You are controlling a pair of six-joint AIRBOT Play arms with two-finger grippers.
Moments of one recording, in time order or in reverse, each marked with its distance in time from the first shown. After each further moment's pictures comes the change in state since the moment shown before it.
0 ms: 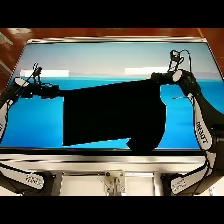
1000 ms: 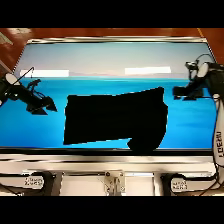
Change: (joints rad) left arm 0.023 0.199 -0.072 0.309 -0.528 -0.252; right arm -0.175 0.213 -0.011 -0.299 0.700 -0.033
